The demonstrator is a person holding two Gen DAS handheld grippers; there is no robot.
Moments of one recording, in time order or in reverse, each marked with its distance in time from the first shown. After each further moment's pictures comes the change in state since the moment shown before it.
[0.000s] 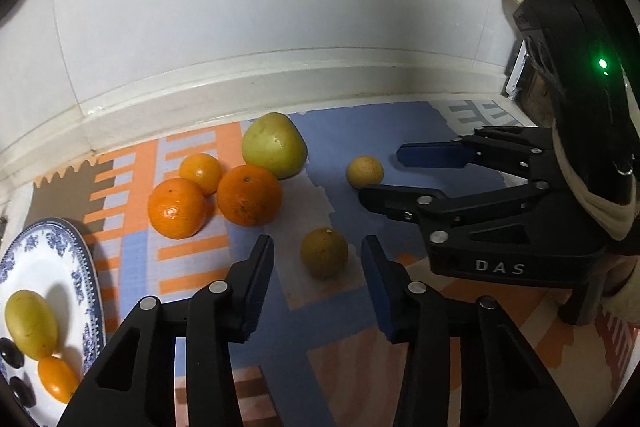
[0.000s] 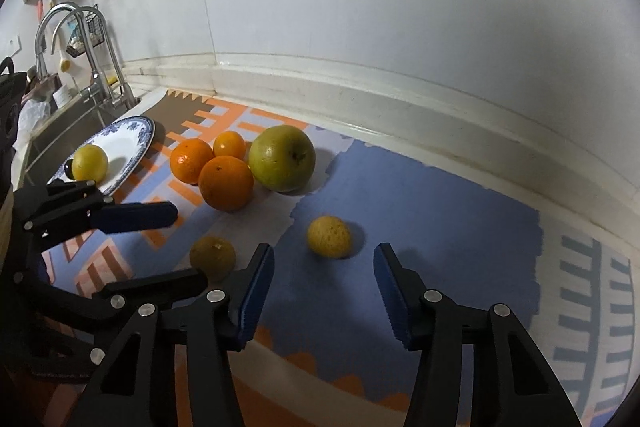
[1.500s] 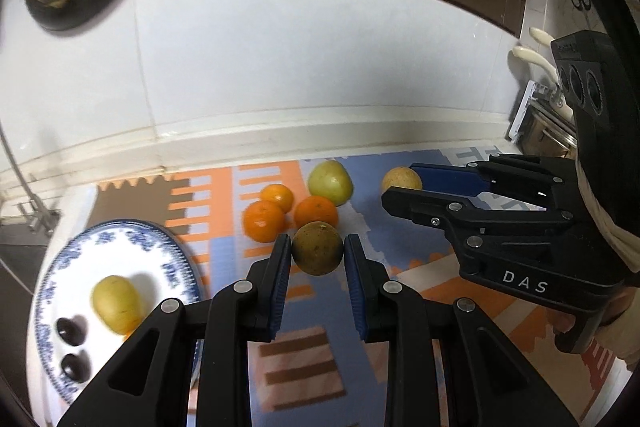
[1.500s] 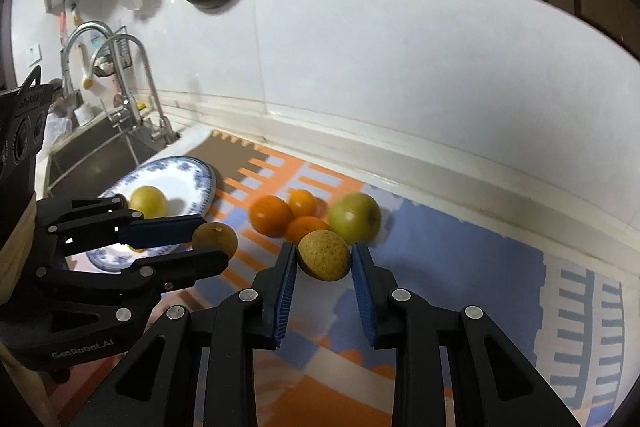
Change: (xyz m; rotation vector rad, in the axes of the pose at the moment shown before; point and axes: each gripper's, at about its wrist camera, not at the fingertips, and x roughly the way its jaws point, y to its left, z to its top) left arm -0.094 0.030 -0.004 -0.065 -0.120 0.065; right arm -0.060 0.063 0.025 -0.038 -0.134 0.028
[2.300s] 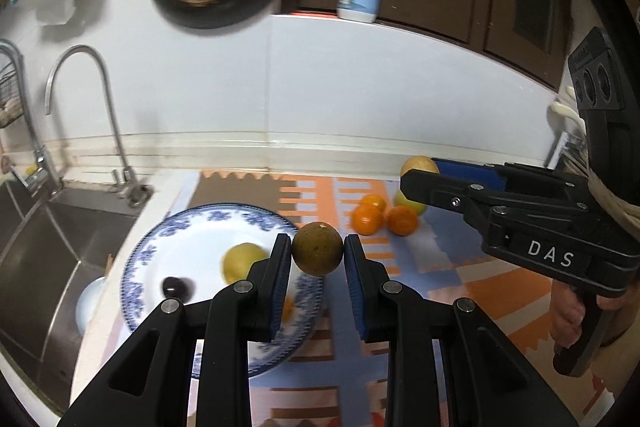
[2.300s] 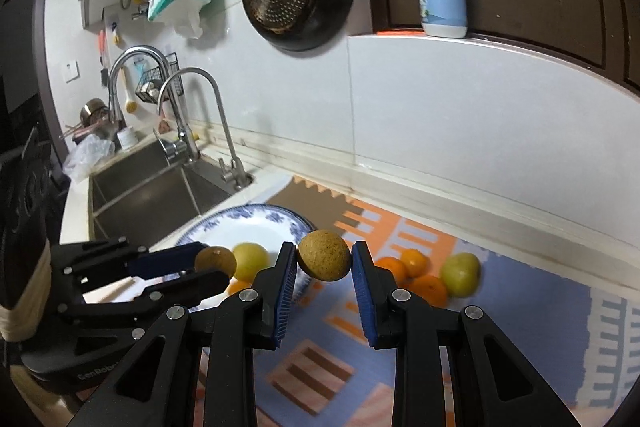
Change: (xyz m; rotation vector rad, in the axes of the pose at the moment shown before) left arm -0.080 0.074 -0.029 -0.145 -0.103 0.147; right arm -0.011 0.092 0.038 -0.005 -0.102 0.125
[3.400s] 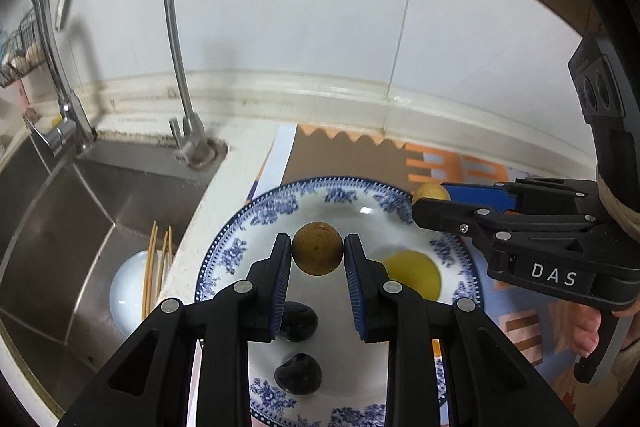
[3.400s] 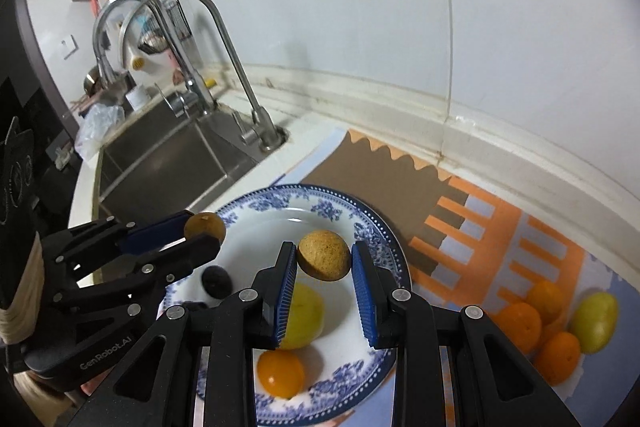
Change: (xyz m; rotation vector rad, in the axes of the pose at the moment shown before) left arm 0.081 0.111 0.007 -0.111 0.207 0.154; right arm 0.167 0.030 0.023 0.036 0.301 0.146
